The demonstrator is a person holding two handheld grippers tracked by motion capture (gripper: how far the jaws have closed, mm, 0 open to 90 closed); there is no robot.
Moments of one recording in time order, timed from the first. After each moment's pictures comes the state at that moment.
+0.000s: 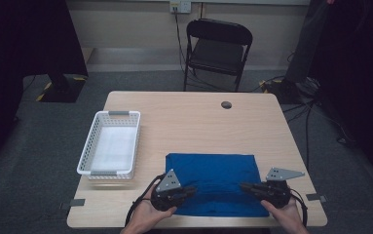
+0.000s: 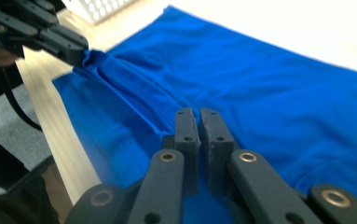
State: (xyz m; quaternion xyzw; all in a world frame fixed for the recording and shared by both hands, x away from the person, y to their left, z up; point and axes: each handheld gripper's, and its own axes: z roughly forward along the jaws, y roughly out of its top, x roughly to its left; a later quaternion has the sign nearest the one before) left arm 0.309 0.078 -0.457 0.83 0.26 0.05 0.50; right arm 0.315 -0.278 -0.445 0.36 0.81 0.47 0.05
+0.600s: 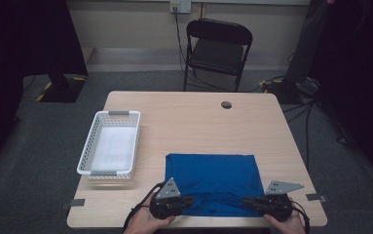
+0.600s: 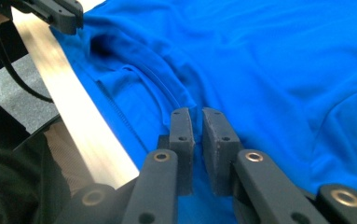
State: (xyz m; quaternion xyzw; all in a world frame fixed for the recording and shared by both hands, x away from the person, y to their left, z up) left arm 0.293 0.082 -0.469 0.84 0.26 0.02 0.48; right arm 0.291 -0.287 -0.469 0.35 0.83 0.43 0.03
